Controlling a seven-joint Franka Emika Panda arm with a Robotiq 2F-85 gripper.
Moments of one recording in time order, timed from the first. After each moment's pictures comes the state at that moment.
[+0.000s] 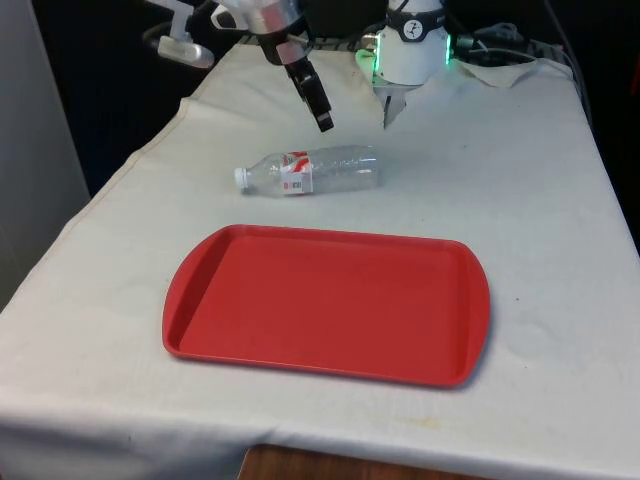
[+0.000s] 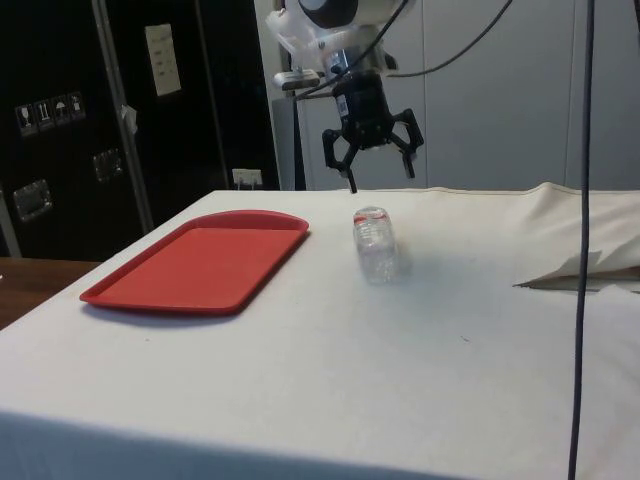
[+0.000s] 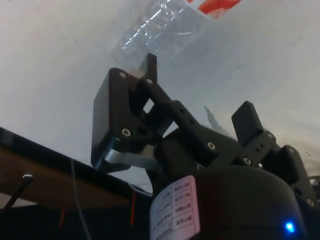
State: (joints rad) arm 0.07 0.24 -0.43 -2.21 0.26 2.08 0.55
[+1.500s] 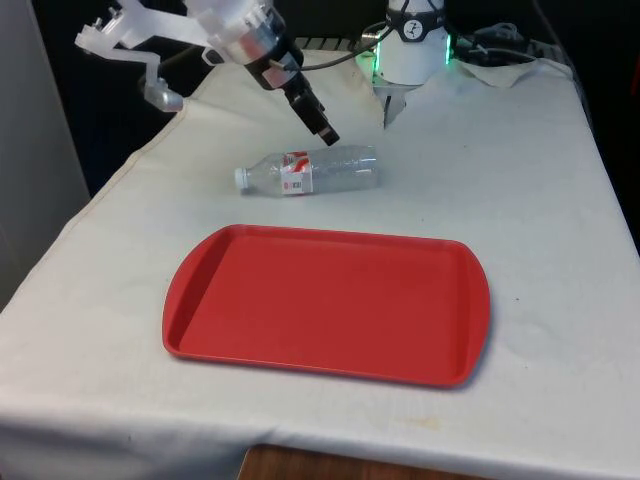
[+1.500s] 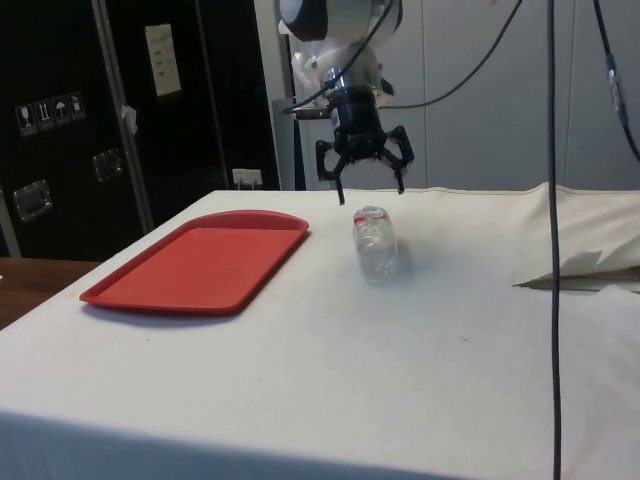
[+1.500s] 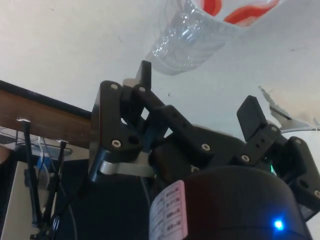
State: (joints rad) arm 0.06 0.41 -0.49 -2.06 0.52 1.88 0.42
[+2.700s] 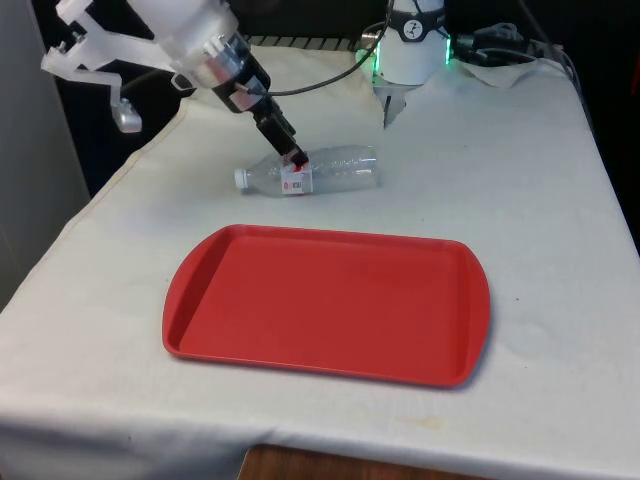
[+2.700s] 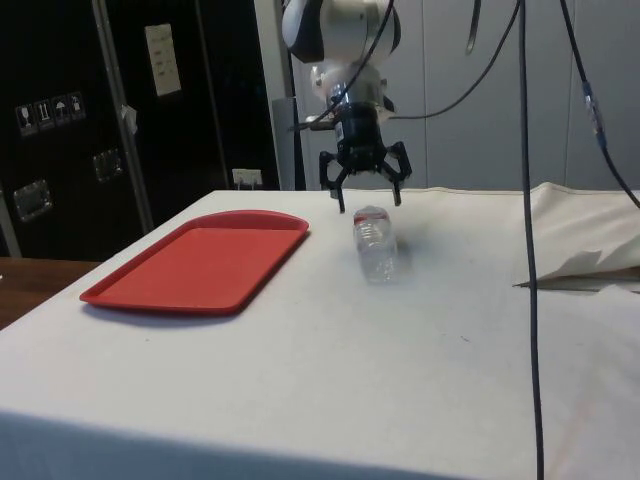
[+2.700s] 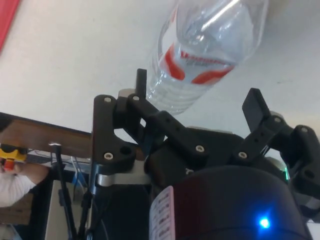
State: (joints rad) arm 0.05 0.57 -0.57 -1.94 0.63 1.85 0.26
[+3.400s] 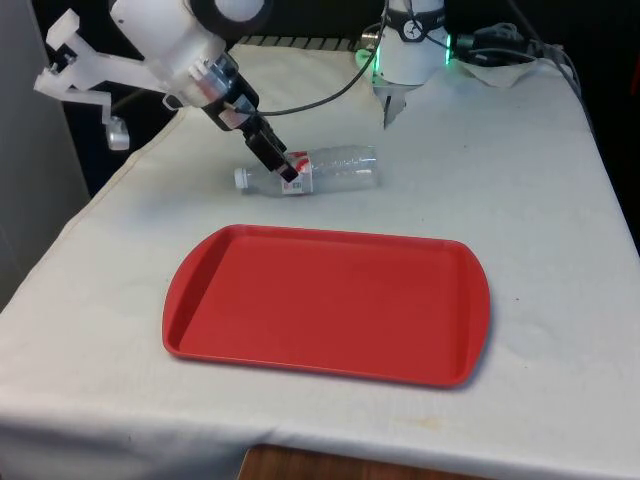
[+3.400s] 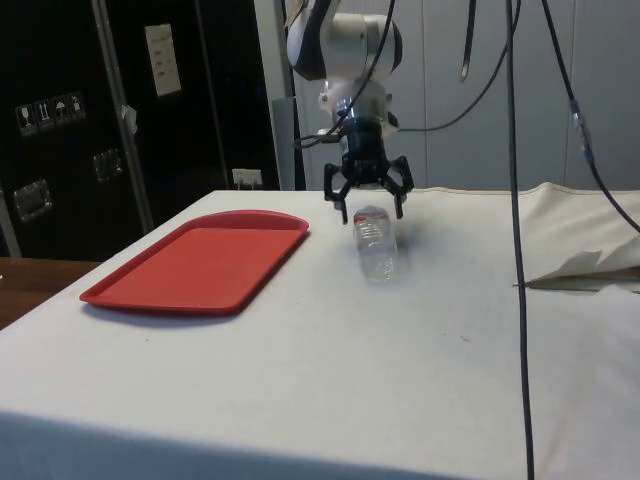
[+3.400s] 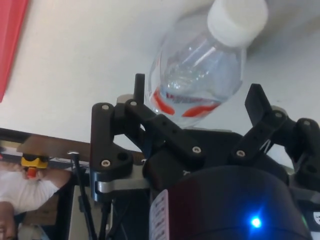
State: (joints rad) arm 0.04 0.68 -0.60 -1.89 0.71 1.84 0.16
